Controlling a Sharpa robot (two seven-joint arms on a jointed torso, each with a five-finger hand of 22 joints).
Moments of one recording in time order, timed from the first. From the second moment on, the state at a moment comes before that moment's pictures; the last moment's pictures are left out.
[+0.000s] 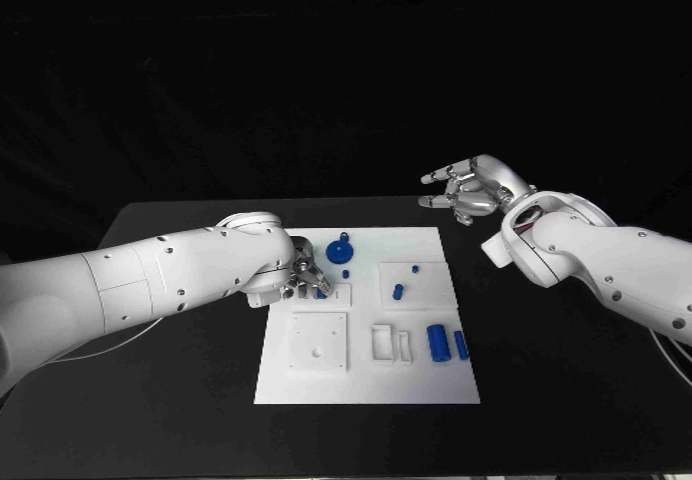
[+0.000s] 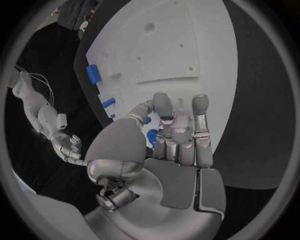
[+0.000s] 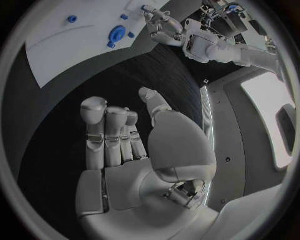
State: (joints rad) left arm 1.38 -0.50 -0.24 1.23 -0.96 0.11 -0.61; left_hand 1.05 0.06 0.28 -0.06 0.45 1.23 0.04 0.08 0.65 1.47 -0.09 0.77 0.37 1.36 -0.13 1.34 0.69 0.01 1.18 -0.14 0.60 1.31; right arm 1.12 -0.85 0.22 1.43 -1.03 -0.40 0.01; right_hand 1.25 -0.09 0.07 -0.13 0.57 0.96 0.12 0.06 0.06 1.17 0.01 1.04 1.04 1.41 -0.07 0.99 0.91 0.08 1.47 -0.09 0.69 1.31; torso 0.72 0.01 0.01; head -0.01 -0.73
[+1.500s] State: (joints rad) left arm 1.38 -0.48 -0.24 1.21 -0.95 0.14 -0.60; left_hand 1.07 0.10 0.24 0.01 0.27 1.45 -0.06 0.12 0.84 1.47 -0.10 0.78 0.37 1.37 -0.13 1.34 0.70 0.01 1.19 -0.14 0.60 1.31; right arm 1.11 -0.84 0.22 1.42 -1.03 -0.40 0.02; right_hand 1.25 -0.09 0.07 -0.14 0.58 0.96 0.12 0.06 0.06 1.17 0.01 1.04 1.04 1.41 -0.07 0.99 0.91 0.08 1.47 -0.09 0.69 1.31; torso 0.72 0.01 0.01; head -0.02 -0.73
